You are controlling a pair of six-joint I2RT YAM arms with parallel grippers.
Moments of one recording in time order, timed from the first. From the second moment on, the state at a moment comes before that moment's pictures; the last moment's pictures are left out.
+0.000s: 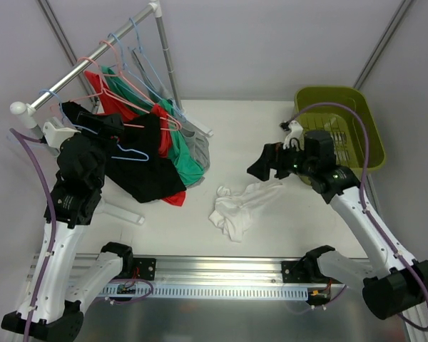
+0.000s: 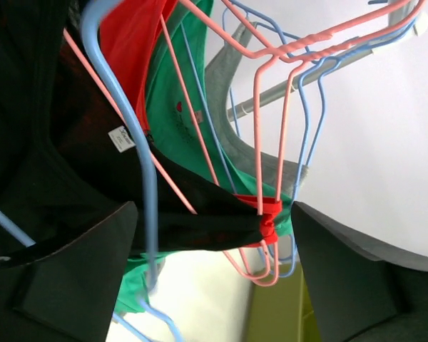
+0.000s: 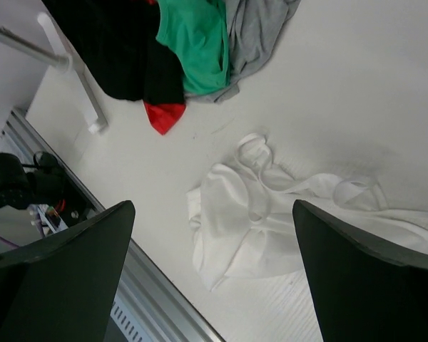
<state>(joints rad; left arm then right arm) -0.21 0.78 1.12 -0.48 -0.44 -0.99 0.35 1.03 0.99 -0.47 -0.50 0.30</state>
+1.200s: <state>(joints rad) -0.21 0.48 1.09 -0.52 0.59 -0.46 0.85 1.54 0.93 -0.53 0.06 0.30</state>
